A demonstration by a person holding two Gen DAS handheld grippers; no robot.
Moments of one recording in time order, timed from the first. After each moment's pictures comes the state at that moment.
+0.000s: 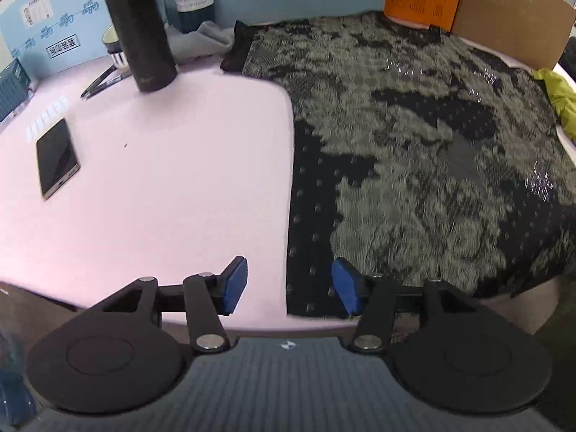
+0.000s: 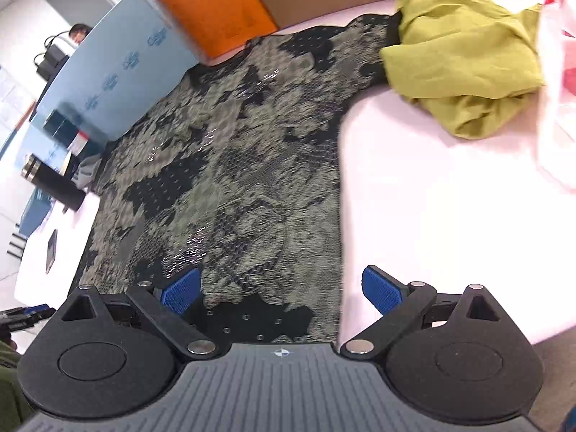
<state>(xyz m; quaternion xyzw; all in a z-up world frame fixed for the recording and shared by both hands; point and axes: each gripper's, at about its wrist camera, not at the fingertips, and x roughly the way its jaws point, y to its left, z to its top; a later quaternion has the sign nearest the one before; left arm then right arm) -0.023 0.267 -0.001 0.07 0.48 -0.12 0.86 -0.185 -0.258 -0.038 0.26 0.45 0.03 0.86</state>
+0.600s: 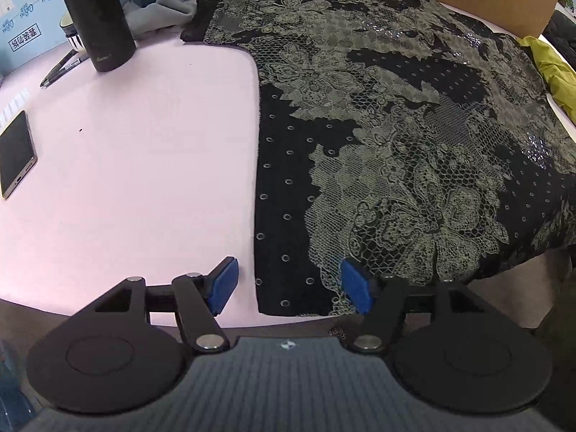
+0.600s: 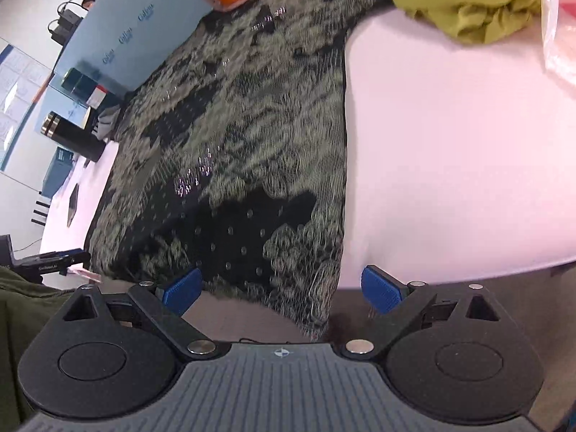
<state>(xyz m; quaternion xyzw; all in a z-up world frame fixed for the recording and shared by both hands) -0.017 0.253 -0.035 0.08 0.52 -0.15 0.84 -0.224 -0.248 -0.069 0.29 0.50 0.09 0.81</state>
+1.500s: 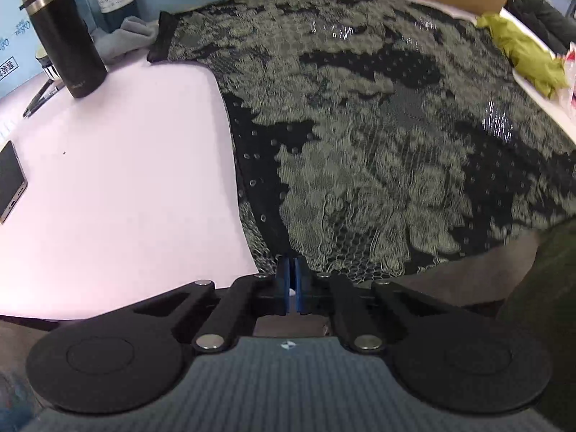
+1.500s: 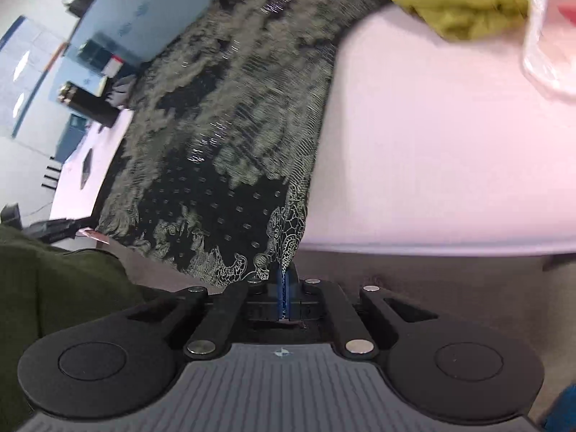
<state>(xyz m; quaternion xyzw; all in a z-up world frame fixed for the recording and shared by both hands) -0.041 0.242 -0.023 0.13 0.51 -0.20 0.82 -0.241 -0.281 -0.046 0.26 0.56 0.12 0.78</state>
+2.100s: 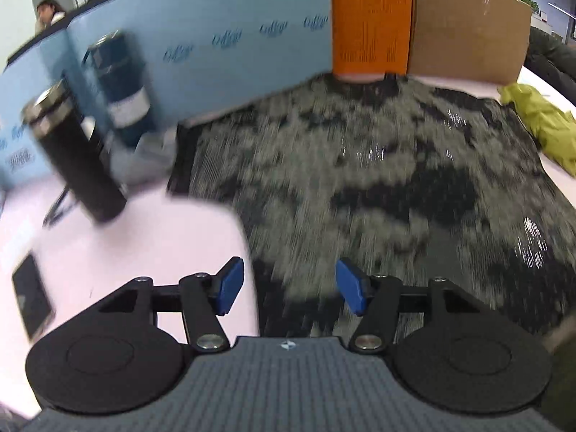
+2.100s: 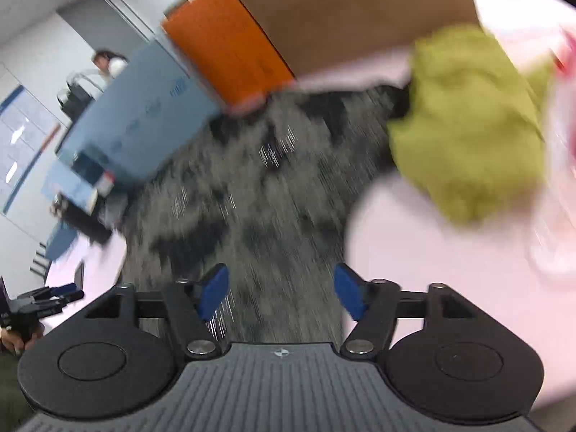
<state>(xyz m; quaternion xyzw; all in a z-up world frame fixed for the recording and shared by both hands) 0.047 0.191 0.034 0.14 0.38 -0.17 0.90 -0.126 -0.302 0.022 0.27 0.38 0.06 0.88</state>
